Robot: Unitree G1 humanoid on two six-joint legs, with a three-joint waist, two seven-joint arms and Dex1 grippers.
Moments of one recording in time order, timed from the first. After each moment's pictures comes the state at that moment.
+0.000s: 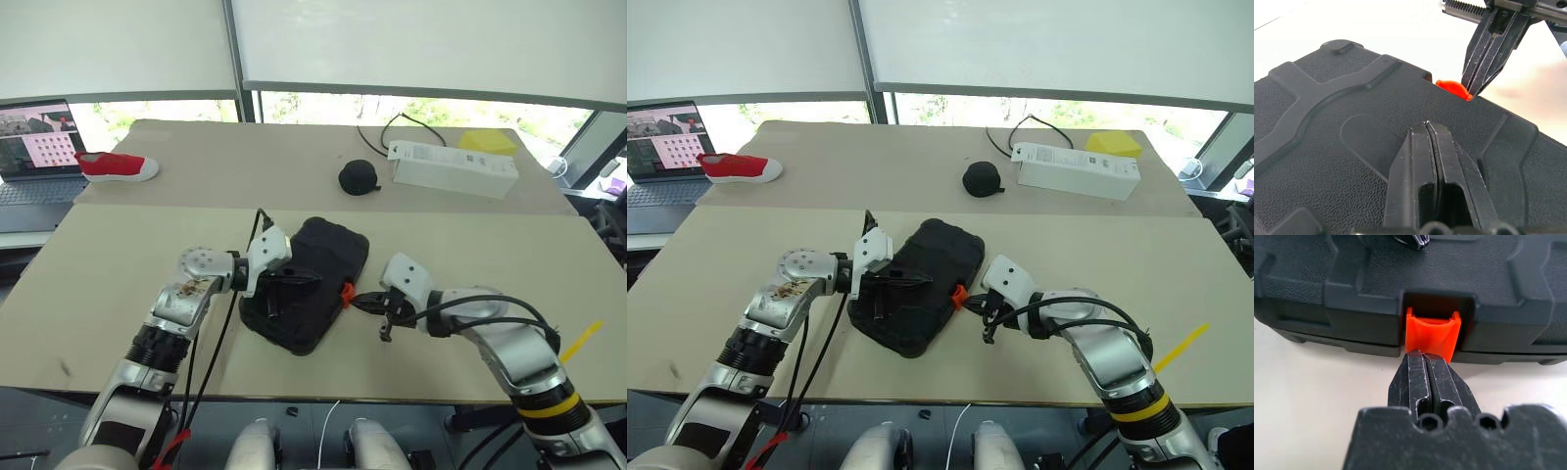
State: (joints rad) left arm -0.55 0.47 -0.22 0.14 -0.19 0.29 -1.19; right arm -0.32 -0.61 0.24 -0.35 0.20 0.68 0.84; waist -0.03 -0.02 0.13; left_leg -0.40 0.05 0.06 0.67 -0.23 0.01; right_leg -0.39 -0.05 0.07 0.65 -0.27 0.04
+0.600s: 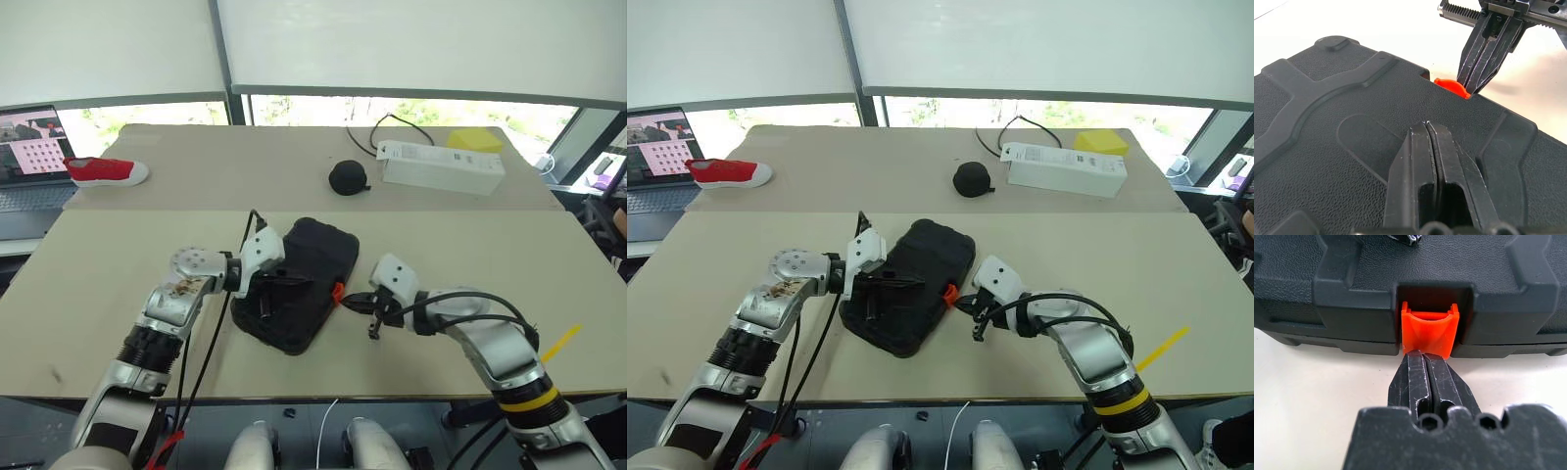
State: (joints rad) left arm -0.54 0.51 -0.22 0.14 -0.19 0.30 -1.19; right arm -0.34 -0.51 0.26 -0.28 0.18 0.66 0.83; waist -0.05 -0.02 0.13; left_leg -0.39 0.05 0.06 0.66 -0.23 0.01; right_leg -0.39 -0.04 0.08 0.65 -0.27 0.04
